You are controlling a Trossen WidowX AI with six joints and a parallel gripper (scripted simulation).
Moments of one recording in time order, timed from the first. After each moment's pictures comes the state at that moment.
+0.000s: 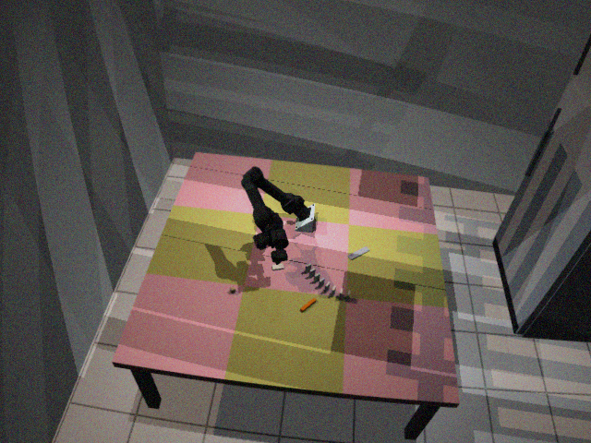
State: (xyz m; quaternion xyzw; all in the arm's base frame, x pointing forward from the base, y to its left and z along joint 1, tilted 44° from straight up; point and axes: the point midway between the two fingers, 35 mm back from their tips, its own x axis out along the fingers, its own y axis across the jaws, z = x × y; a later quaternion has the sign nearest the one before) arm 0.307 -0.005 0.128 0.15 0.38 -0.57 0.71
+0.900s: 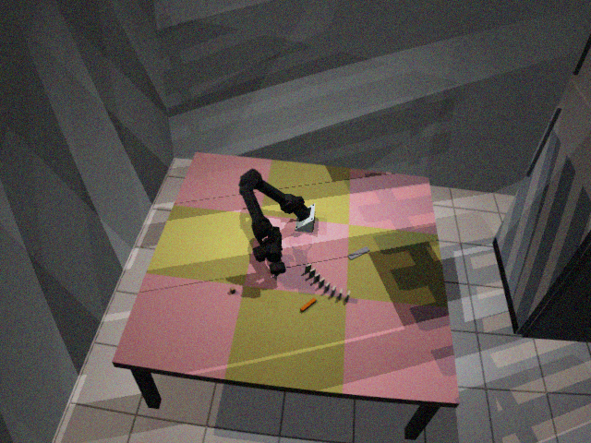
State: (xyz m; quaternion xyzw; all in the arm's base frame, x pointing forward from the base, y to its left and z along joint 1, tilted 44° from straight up) arm 0.312 -0.062 0.074 0.16 0.37 -0.57 0.71
